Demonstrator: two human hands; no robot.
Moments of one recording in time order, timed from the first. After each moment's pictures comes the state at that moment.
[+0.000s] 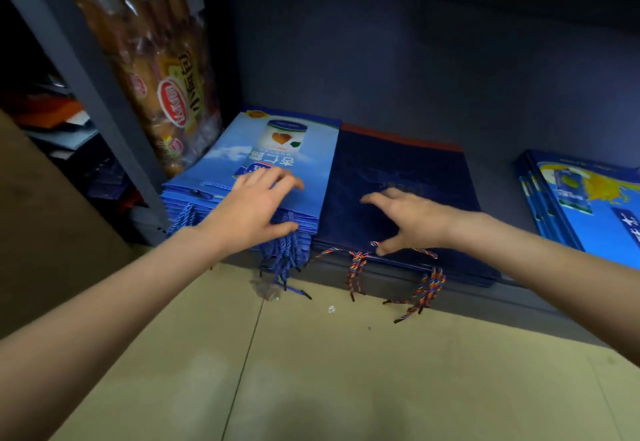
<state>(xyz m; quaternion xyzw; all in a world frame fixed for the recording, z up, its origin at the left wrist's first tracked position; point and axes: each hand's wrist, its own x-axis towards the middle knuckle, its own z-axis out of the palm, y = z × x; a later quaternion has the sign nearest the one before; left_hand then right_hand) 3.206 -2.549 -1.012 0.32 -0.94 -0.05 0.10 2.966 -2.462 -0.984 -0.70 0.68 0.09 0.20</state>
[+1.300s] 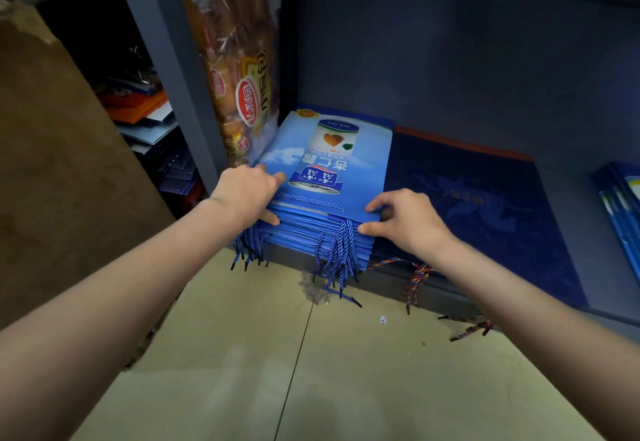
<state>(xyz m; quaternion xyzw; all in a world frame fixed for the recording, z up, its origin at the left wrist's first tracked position) 3.262 -2.600 -1.001 0.48 -0.85 0.10 -0.19 3.057 -2.504 -1.010 -0.59 0.75 -0.17 0.24</state>
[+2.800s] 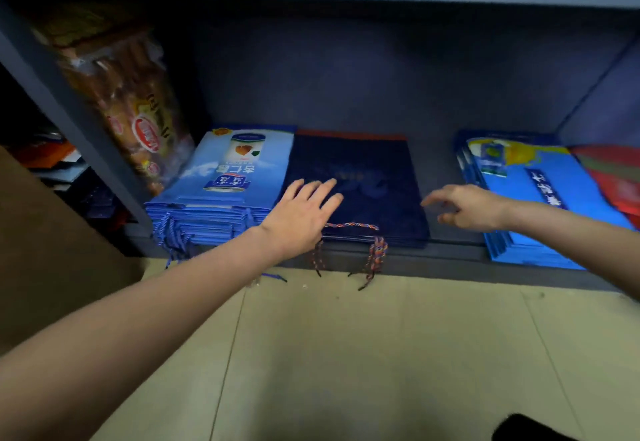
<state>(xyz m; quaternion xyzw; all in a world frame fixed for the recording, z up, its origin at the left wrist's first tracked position) 3.111 -2.453 -0.974 0.26 -0.96 0.12 -0.07 2.851 -2.345 -0.946 -0.61 0.77 0.08 0.20</state>
